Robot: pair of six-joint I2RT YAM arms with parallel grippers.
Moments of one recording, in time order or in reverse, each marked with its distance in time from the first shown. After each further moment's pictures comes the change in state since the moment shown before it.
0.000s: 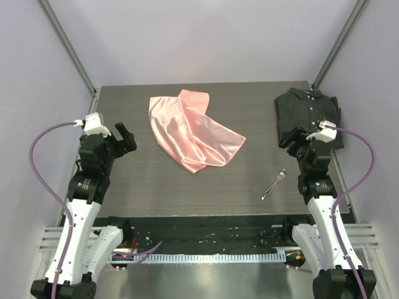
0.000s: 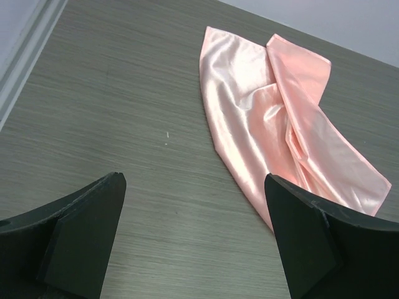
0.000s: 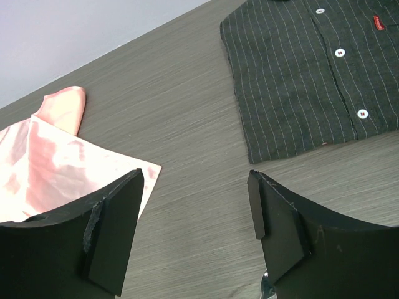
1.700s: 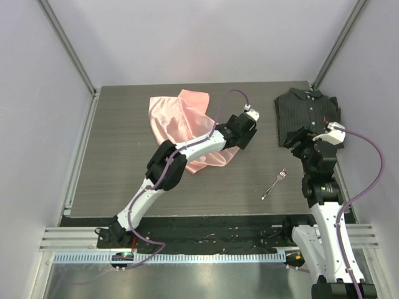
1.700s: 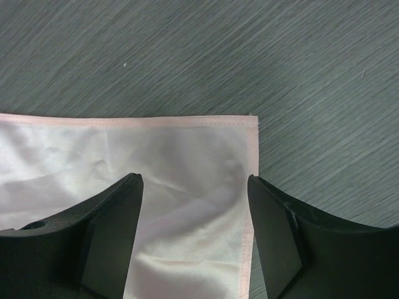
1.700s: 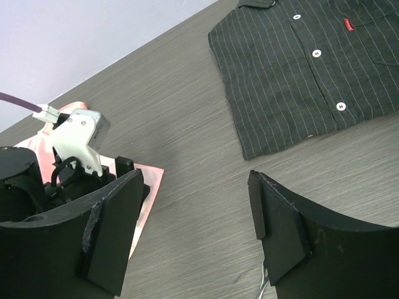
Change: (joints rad) left arm -0.781 1.724 1.213 0.043 -0.169 0.256; right arm 0.000 -0.072 0.085 -0.167 0.062 0.054
